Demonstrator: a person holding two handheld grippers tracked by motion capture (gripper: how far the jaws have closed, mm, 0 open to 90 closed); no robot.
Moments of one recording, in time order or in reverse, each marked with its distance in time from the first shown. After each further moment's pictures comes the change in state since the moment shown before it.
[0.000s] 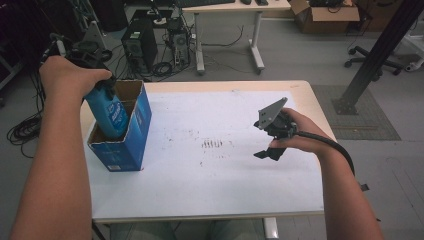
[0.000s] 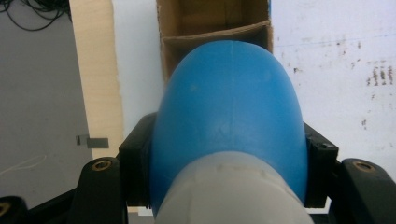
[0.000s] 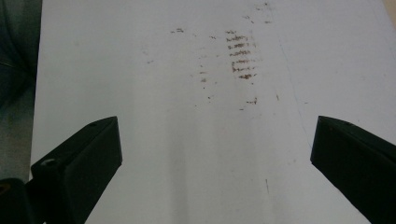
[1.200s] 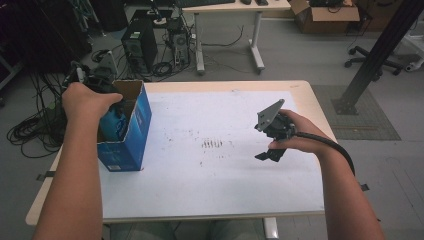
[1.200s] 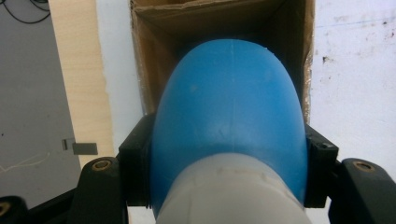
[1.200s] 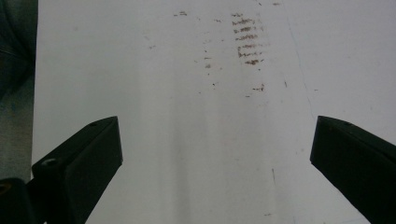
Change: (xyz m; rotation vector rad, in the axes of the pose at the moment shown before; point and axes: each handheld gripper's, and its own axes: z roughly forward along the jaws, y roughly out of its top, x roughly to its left) left arm -0.008 -0.007 0.066 0.031 0.027 0.016; right arm -0.001 -0.004 0.005 0.050 0.020 0.012
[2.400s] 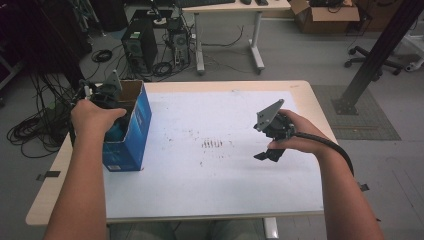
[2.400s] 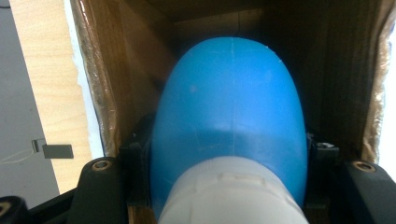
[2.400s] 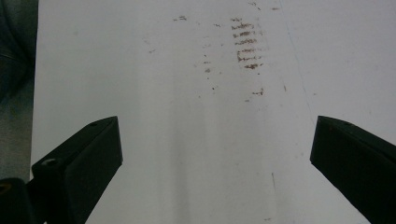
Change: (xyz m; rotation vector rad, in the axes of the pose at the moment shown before) left arm 0.001 -0.008 0.046 0.043 -0.029 -0.002; right arm 0.001 0.002 0.001 -0.009 -0.003 -0.001
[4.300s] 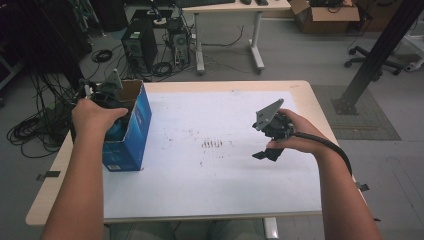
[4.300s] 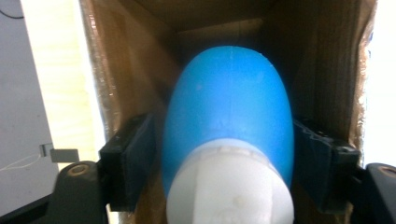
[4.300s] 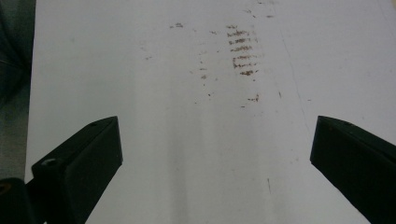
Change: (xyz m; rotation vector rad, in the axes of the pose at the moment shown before) left arm -0.002 -0.001 -0.009 -0.033 0.027 0.001; right arm -0.001 0.002 0.000 -0.021 -0.016 -0.010
